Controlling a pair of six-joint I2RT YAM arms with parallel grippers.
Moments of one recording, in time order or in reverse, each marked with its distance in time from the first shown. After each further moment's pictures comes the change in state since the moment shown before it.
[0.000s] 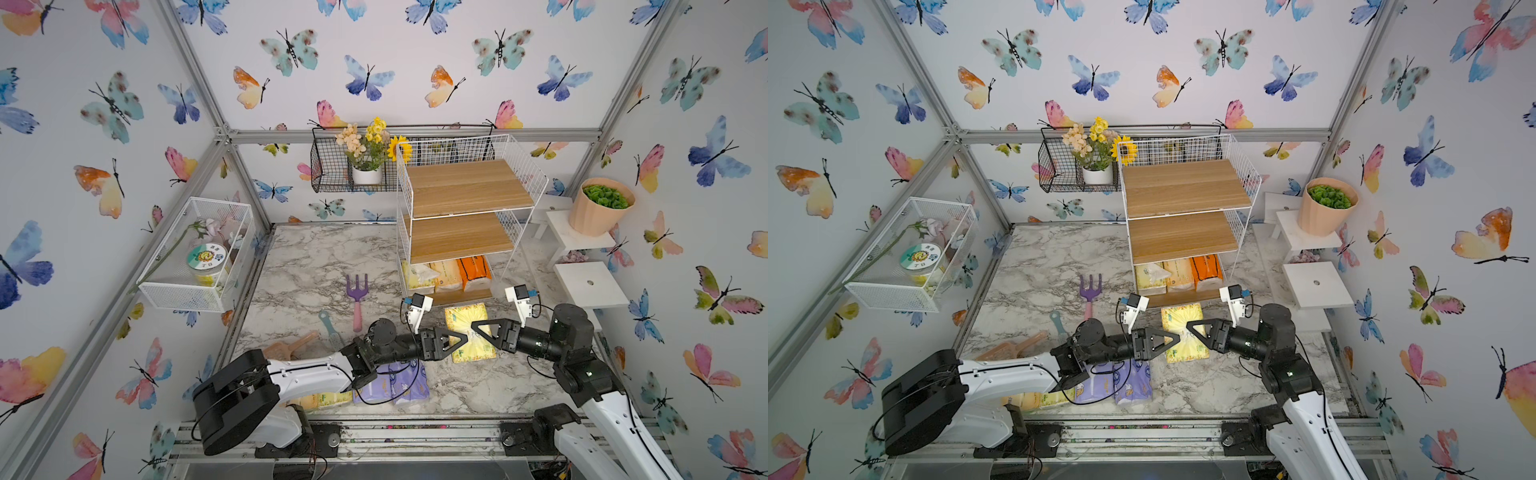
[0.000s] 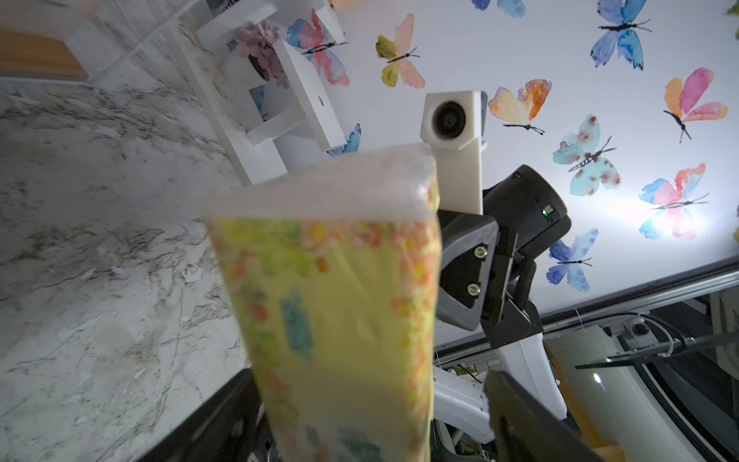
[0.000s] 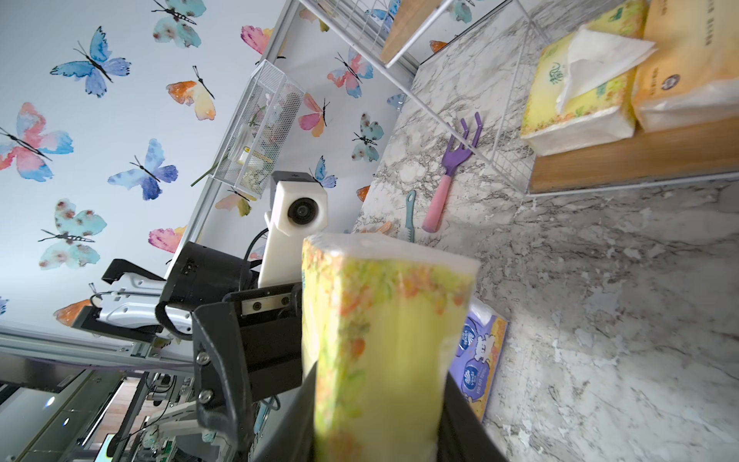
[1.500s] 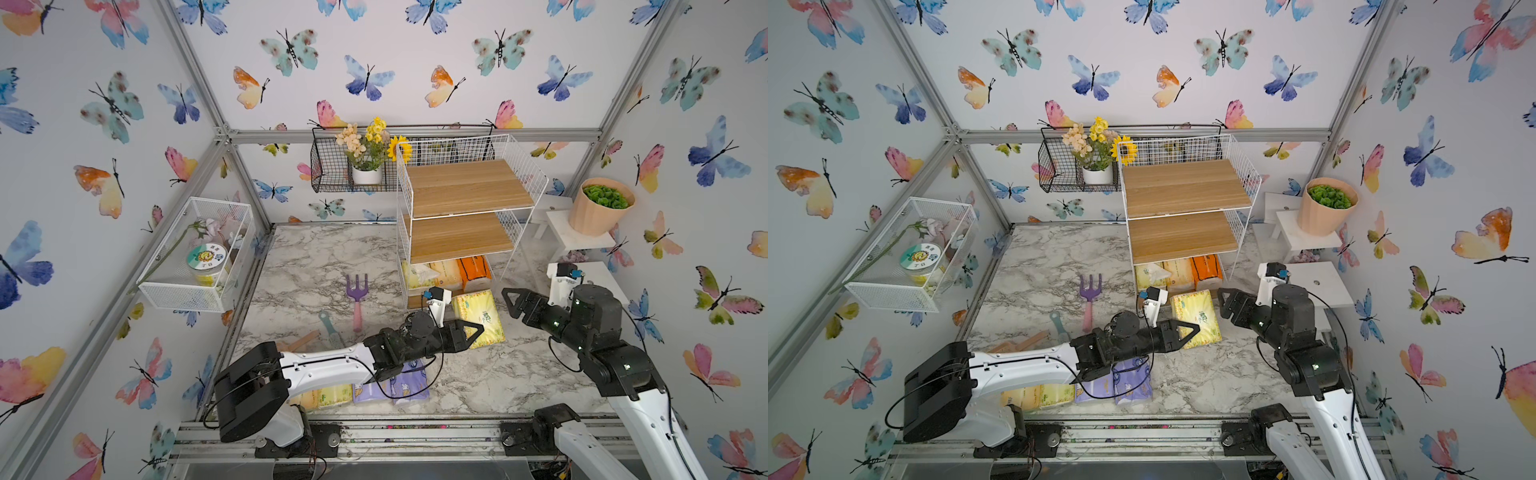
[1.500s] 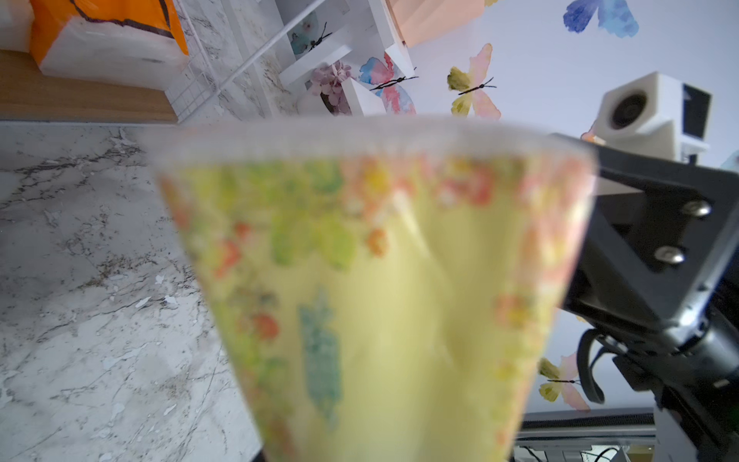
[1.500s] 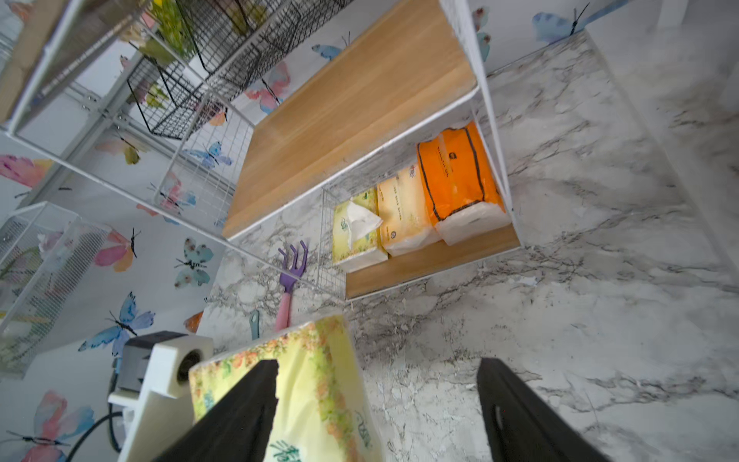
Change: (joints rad) left arm -0.113 0.121 0.268 -0.313 -0.225 0.064; right arm 0.002 0.079 0.361 -0.401 0.632 -0.153
